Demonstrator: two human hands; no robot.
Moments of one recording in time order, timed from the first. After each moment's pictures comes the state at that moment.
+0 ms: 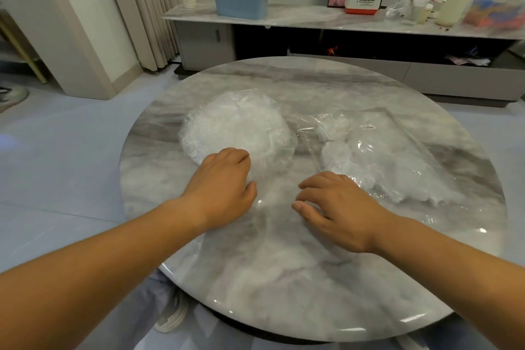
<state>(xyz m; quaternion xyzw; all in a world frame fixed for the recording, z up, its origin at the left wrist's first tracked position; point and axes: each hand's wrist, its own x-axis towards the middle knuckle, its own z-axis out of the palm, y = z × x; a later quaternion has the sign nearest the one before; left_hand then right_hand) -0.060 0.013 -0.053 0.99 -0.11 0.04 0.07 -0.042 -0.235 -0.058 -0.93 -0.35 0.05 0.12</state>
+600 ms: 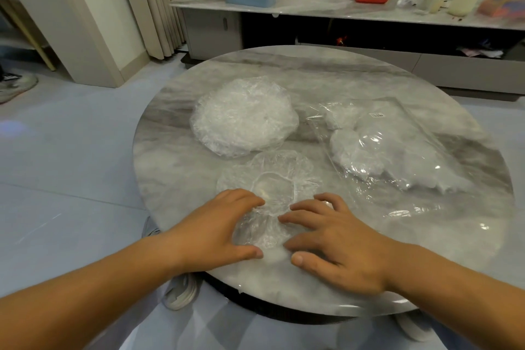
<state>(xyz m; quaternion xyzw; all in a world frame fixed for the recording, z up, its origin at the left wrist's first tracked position) -0.138 0.035 -0.082 0.95 -0.20 -0.07 0.22 -0.104 -0.232 -0.065 -0.87 -0.48 0.11 0.06</state>
